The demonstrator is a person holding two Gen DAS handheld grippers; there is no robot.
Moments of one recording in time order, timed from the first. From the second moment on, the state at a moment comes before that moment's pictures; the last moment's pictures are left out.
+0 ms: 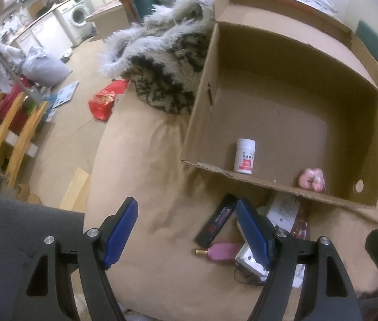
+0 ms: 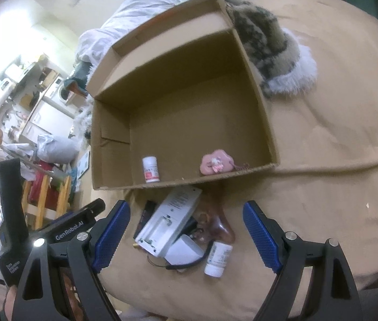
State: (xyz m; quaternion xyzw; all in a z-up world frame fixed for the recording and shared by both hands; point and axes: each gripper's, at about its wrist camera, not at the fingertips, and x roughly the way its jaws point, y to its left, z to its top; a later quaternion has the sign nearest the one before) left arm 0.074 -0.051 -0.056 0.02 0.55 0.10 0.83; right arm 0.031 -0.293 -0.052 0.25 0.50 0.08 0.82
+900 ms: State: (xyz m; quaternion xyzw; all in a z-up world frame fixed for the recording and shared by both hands) left arm 0.106 -0.033 -0.140 0.01 0.65 -0.02 0.76; right arm 0.035 -0.316 -0.115 0.31 0.59 0.04 0.75
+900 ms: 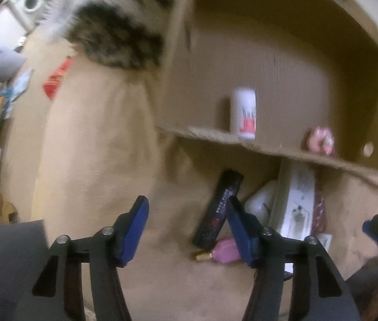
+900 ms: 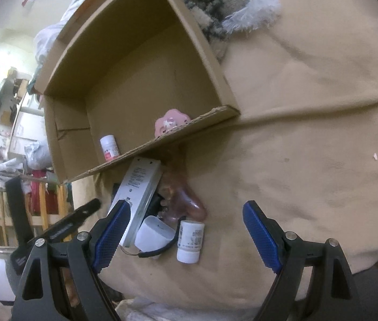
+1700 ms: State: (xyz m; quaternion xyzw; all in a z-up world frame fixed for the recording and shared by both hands) left arm 0.102 -0.055 -0.177 0.03 0.66 -0.07 0.75; right arm 0.042 -0.259 -0.157 0.24 0.68 0.09 0.69
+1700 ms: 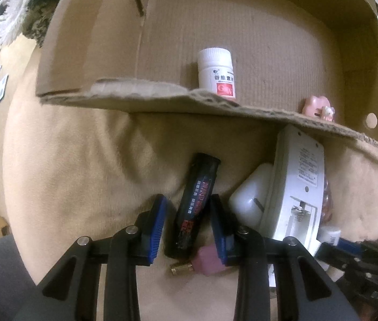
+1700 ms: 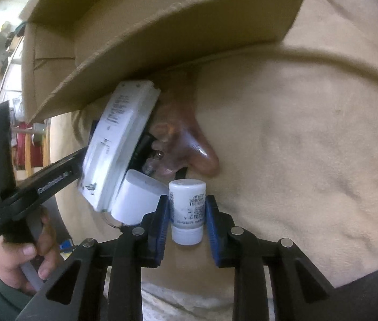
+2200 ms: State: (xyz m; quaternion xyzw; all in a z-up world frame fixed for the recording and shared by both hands) left arm 0.103 -0.042 -0.170 0.01 0.65 -0.03 0.76; right arm 0.045 -0.273 -0.132 0.26 0.62 0.07 0.74
